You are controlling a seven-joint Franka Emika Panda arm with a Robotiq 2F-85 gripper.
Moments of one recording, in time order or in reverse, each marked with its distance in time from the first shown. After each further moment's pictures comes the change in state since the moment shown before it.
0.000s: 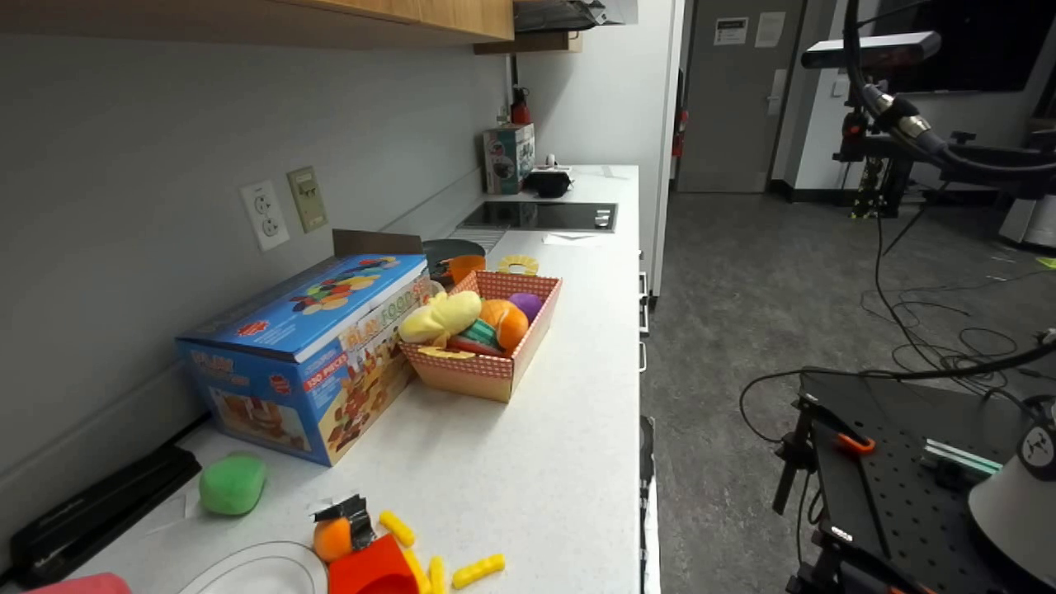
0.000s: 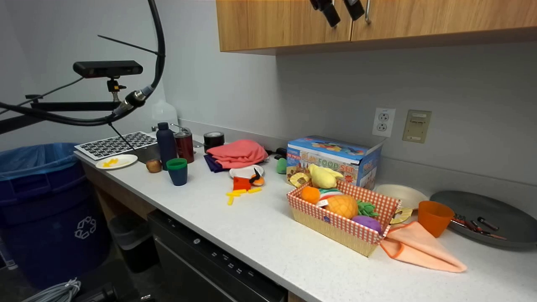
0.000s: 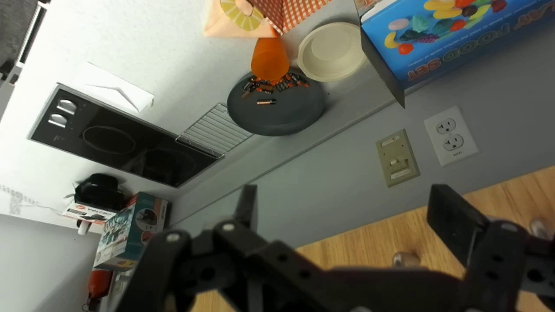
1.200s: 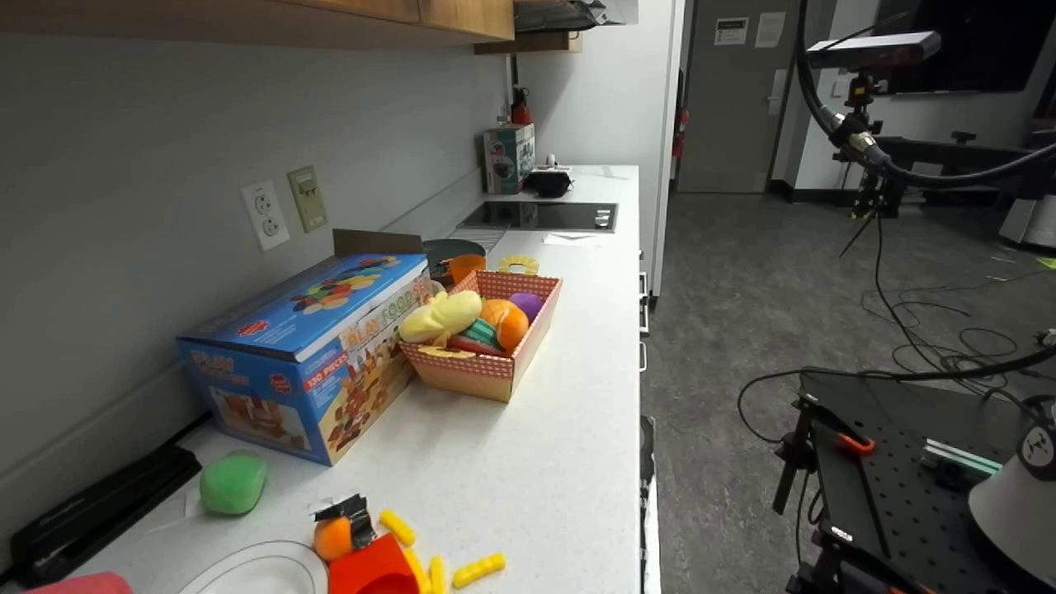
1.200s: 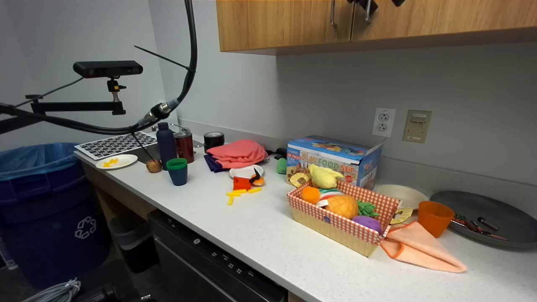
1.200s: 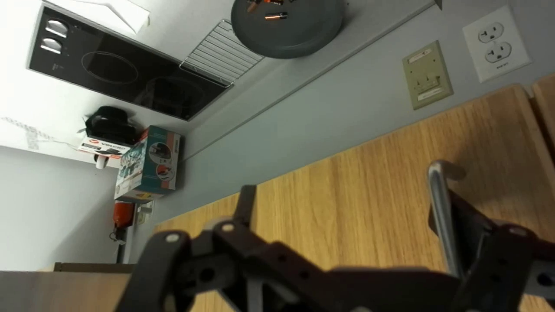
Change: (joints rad) arm -0.013 0.154 -0.025 0.139 -0.221 0.127 0.151
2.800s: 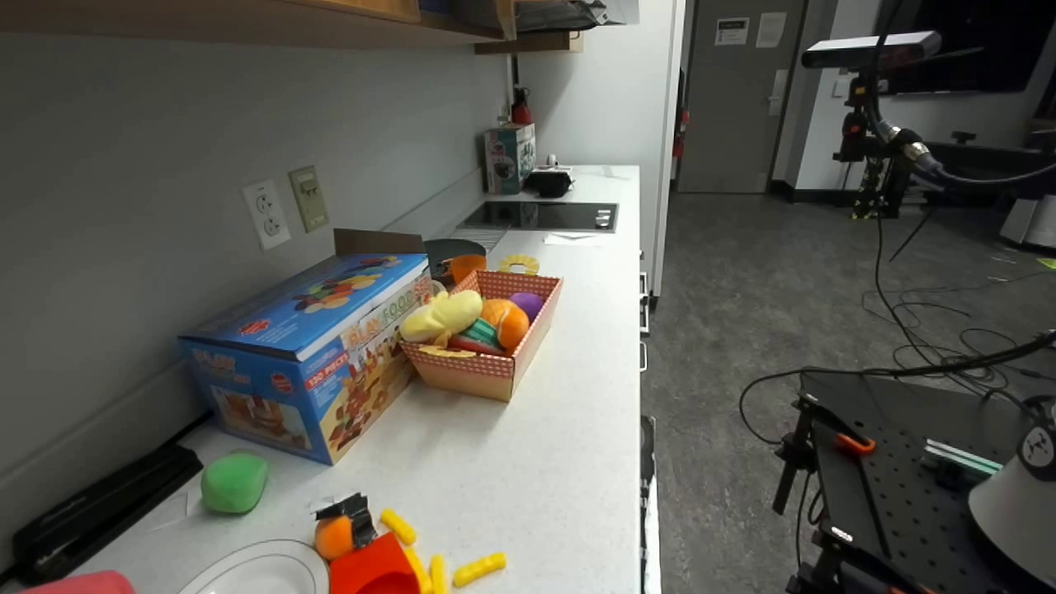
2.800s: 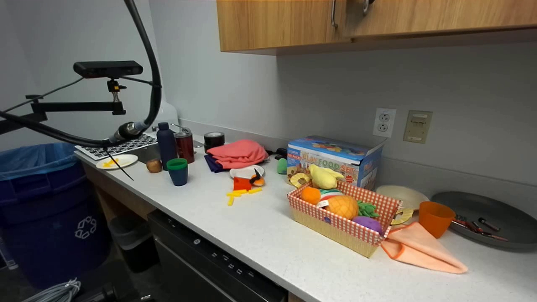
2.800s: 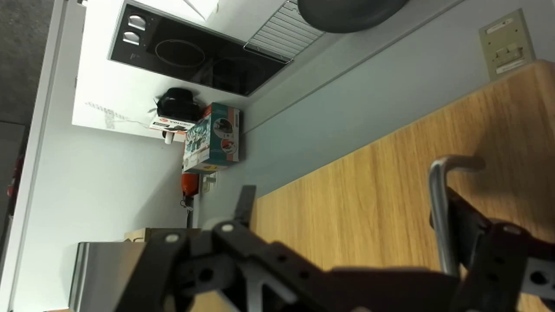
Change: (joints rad) arm -0.039 -0.287 -0.016 -0.336 -0.227 0.054 0.232
